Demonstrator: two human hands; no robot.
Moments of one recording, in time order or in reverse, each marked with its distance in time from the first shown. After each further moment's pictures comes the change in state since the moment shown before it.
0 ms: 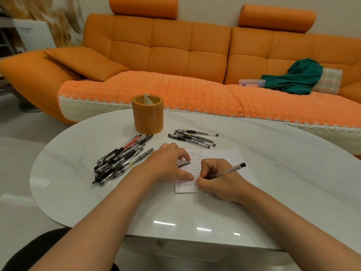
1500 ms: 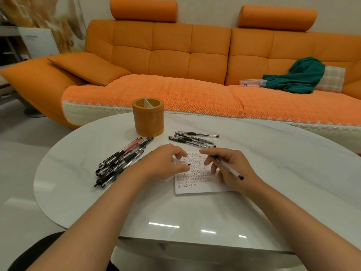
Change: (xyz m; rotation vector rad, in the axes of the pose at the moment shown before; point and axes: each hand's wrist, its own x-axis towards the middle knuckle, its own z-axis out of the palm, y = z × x) left_hand -0.005 -0.008 -0.010 -0.179 0.027 -0.033; right_hand 0.005 0.003 -0.022 0.083 0.223 -0.061
